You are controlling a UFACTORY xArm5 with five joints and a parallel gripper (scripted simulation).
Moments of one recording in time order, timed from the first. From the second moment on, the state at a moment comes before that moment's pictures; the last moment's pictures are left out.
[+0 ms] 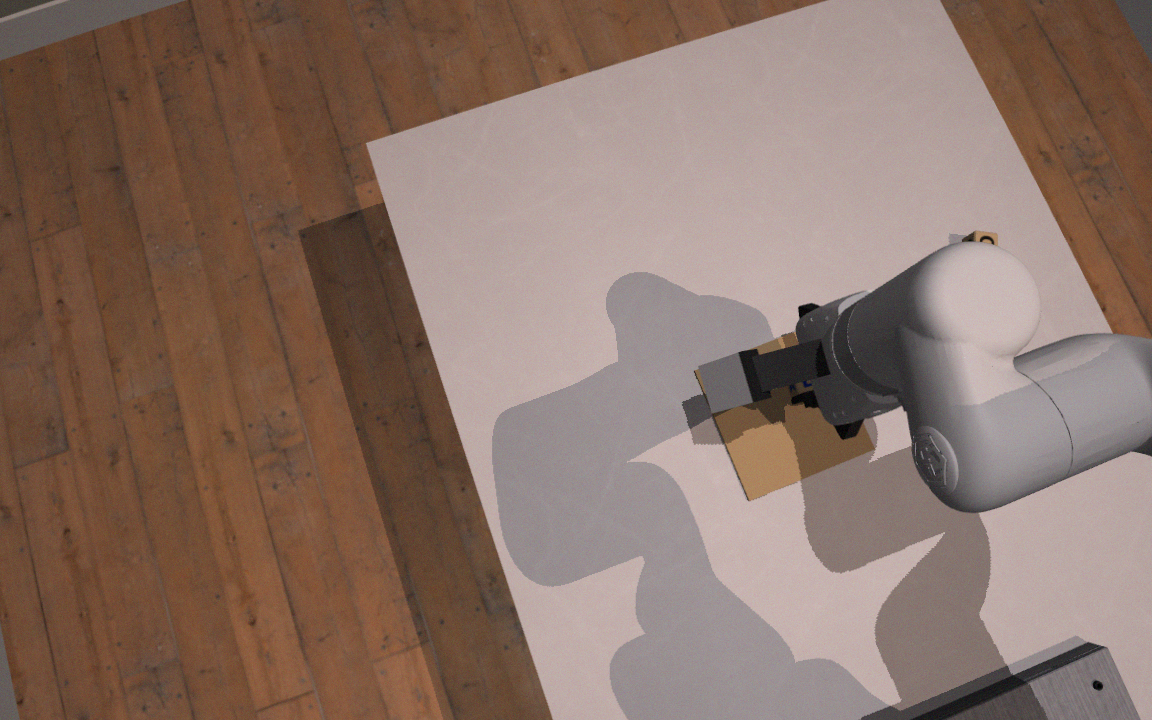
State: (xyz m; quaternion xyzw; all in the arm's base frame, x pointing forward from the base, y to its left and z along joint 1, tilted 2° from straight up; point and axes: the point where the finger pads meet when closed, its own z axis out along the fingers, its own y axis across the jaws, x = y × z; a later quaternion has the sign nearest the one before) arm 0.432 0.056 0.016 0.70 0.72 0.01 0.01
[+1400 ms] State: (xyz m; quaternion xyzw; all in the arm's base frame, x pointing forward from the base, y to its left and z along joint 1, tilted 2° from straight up) arm 0.400 0.109 0.111 0.64 0.77 0.01 0.01
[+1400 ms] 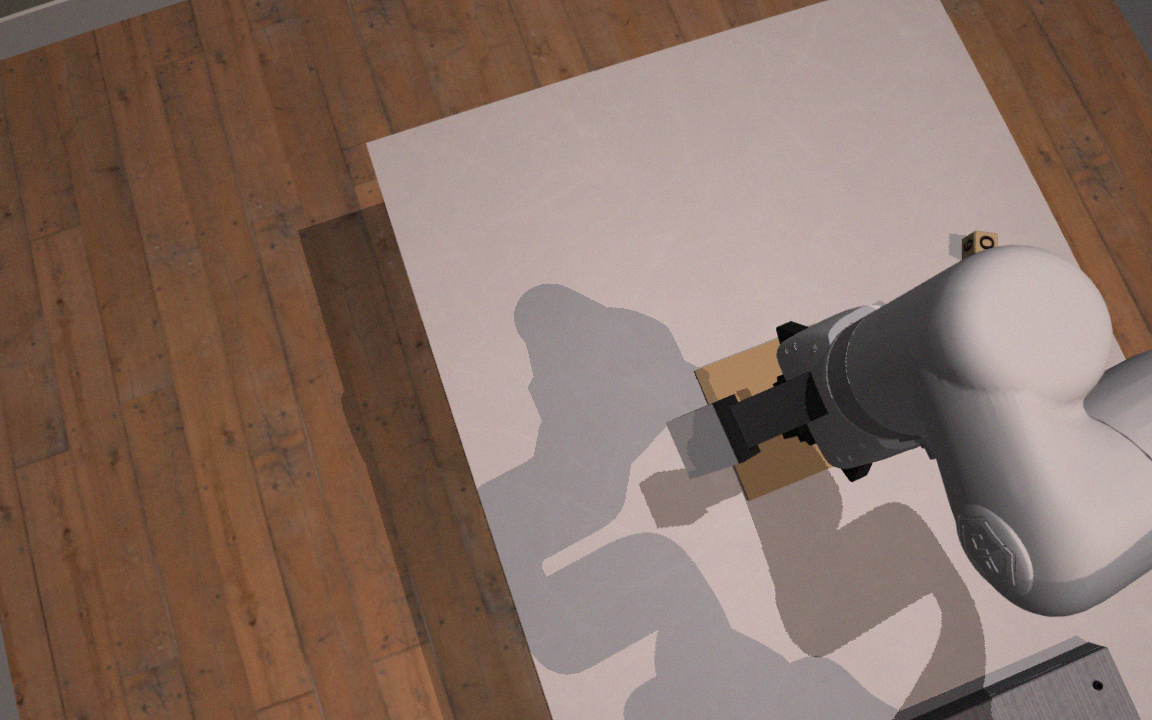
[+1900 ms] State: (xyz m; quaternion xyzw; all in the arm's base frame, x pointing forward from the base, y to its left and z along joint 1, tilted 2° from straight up) arm 0.397 0.116 0.109 0.64 0.77 0.01 0.01
